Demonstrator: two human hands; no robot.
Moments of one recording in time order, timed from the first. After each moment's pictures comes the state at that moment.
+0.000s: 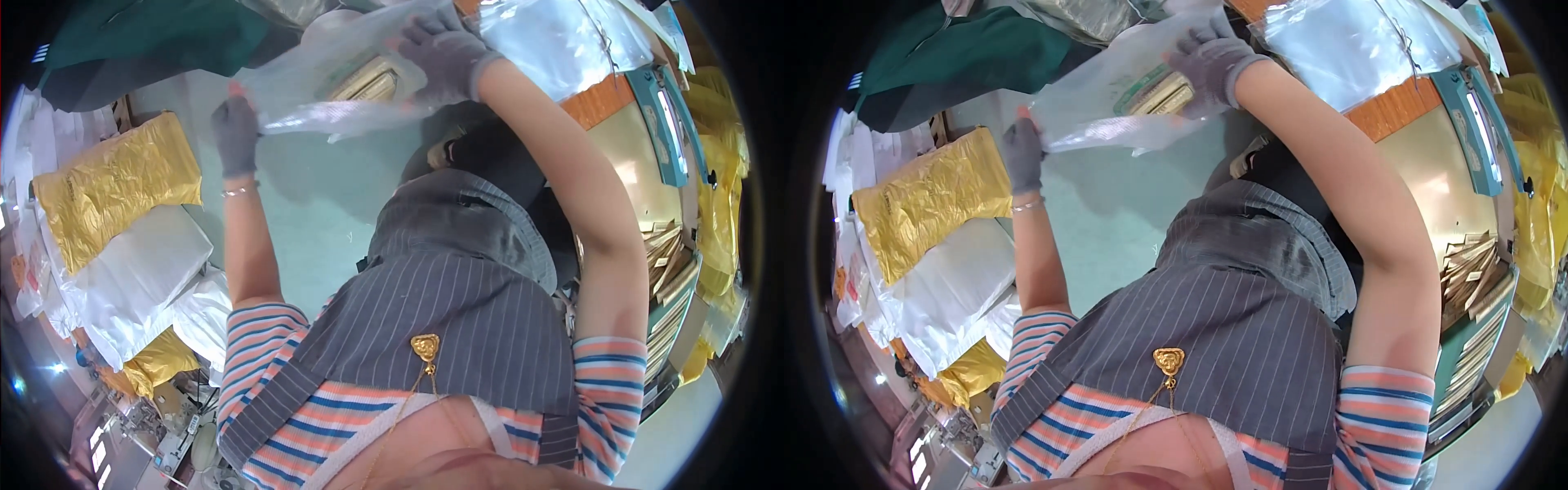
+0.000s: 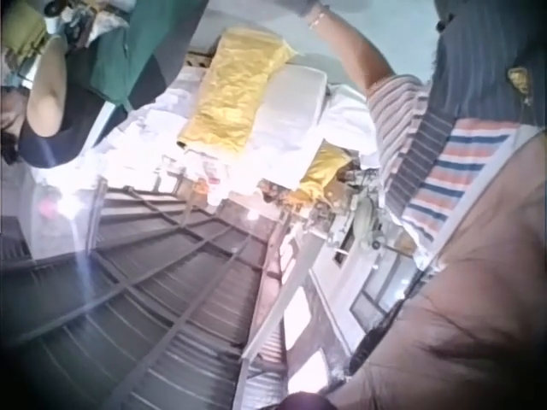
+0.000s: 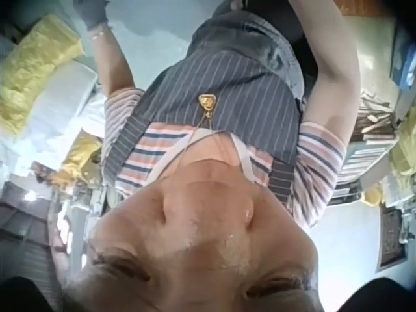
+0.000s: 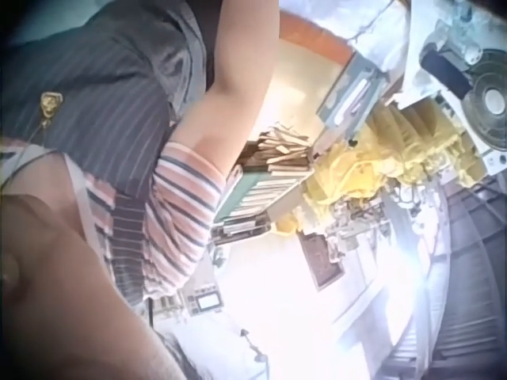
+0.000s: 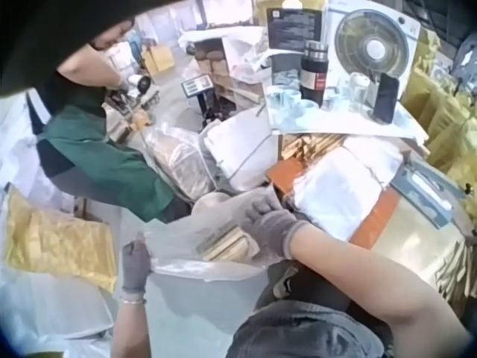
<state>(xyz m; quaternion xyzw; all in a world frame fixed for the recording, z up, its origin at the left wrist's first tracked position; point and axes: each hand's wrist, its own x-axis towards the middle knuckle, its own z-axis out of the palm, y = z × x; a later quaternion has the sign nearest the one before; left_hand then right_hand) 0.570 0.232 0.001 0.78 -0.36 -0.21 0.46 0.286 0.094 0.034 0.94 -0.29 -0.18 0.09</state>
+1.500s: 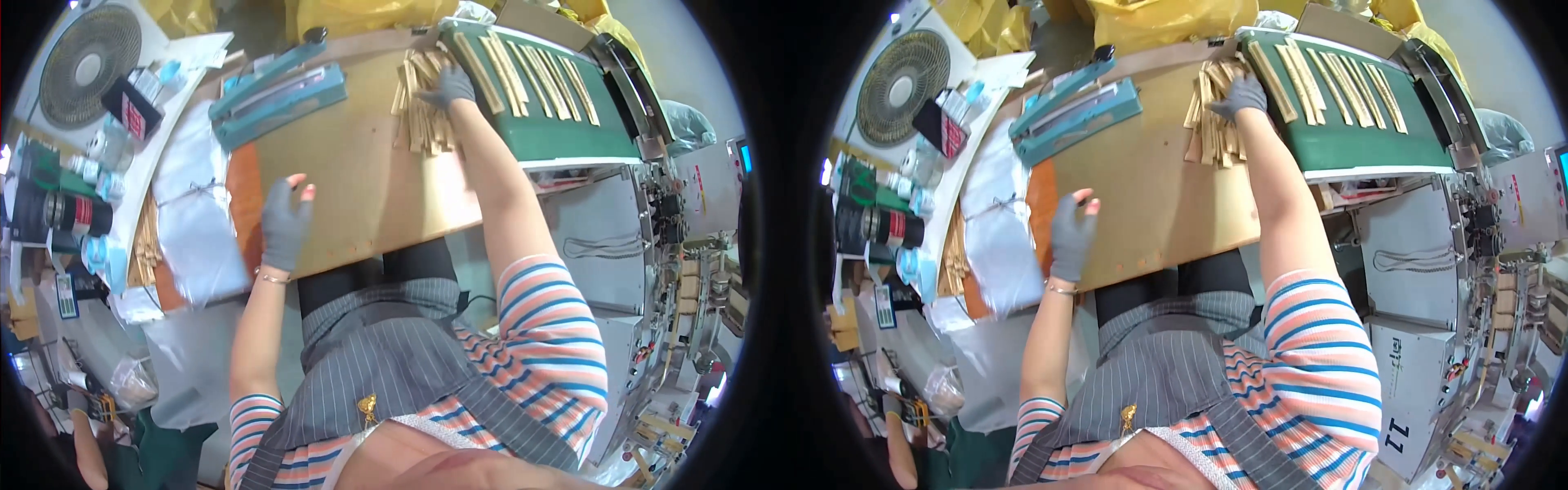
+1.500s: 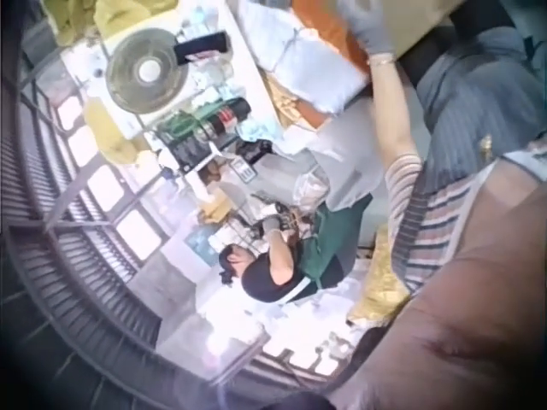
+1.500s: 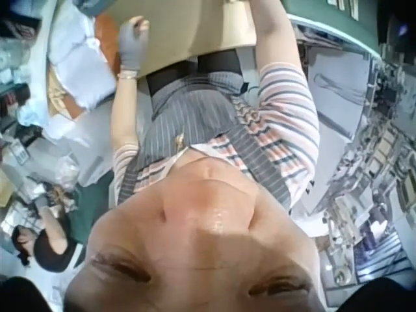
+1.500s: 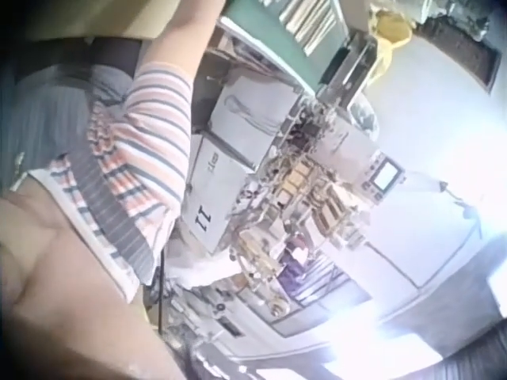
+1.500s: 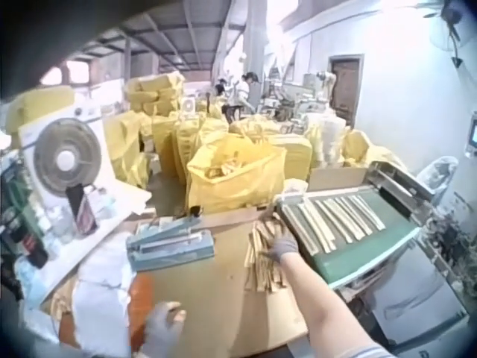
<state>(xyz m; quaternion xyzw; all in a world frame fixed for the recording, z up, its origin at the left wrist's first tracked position) 0.058 0.119 0.003 0.21 -0.86 -0.33 0.32 -0.308 0.270 0.002 0.25 -0.96 0.12 0.04</state>
